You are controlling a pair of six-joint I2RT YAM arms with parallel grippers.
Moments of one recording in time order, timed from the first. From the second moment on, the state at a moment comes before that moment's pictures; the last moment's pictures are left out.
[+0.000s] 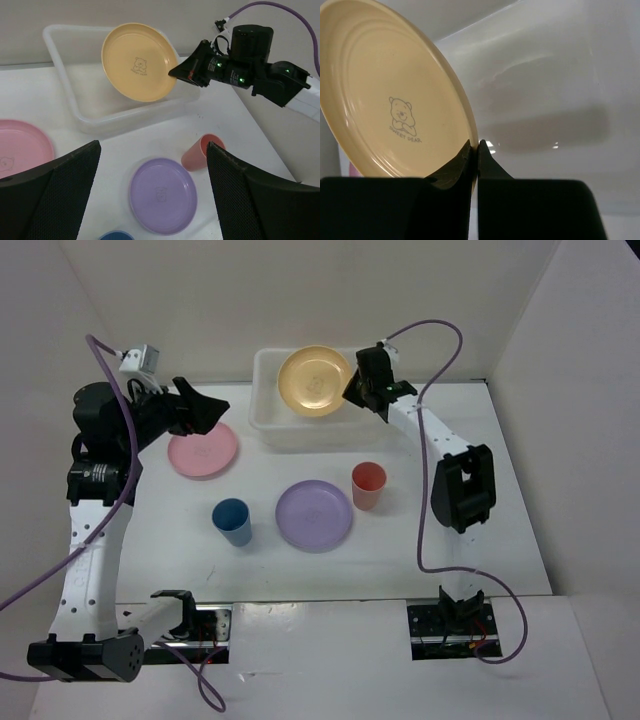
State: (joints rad) left arm 0.04 1.06 1.35 -0.41 0.56 -0.34; right arm 0.39 2.01 1.82 -0.37 0.17 0.74
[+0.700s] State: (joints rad) left arm 0.07 1.06 1.35 -0.45 0.50 -0.32; right arm 0.39 2.77 2.84 -0.80 0.21 0.64
